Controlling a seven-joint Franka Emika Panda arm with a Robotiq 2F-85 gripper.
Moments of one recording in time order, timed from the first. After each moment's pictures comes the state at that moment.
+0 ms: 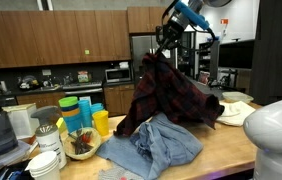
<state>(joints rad) 0.11 -0.89 0.15 -2.32 0.67 1.84 0.40</state>
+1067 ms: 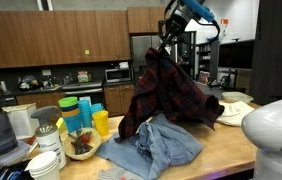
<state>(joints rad) 0.04 -0.89 0.14 -2.25 0.67 1.73 0.39</state>
